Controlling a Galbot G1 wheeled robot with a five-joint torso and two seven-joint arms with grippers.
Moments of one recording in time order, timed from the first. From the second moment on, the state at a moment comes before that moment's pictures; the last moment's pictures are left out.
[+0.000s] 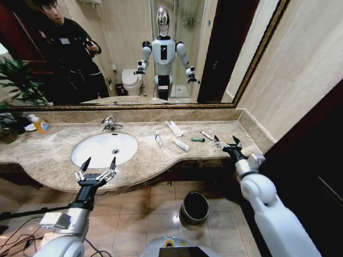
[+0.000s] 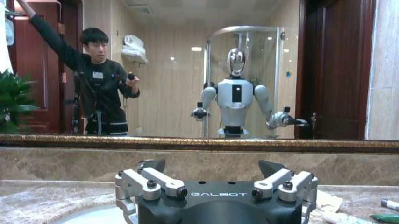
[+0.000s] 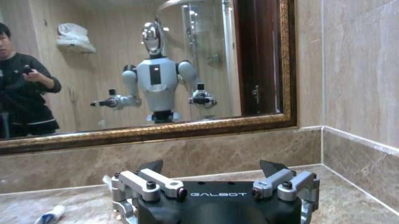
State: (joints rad) left arm 1.84 -1.36 -0.82 -2.47 -0.37 0.04 0.05; right arm -1.36 1.11 0.62 2.19 0.58 -0.25 0.21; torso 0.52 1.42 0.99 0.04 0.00
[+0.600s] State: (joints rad) left arm 1.84 -1.36 -0.82 -2.47 -0.37 0.04 0.05; right arm -1.34 1.11 0.61 2.10 0.54 -0.20 0.00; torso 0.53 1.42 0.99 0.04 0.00
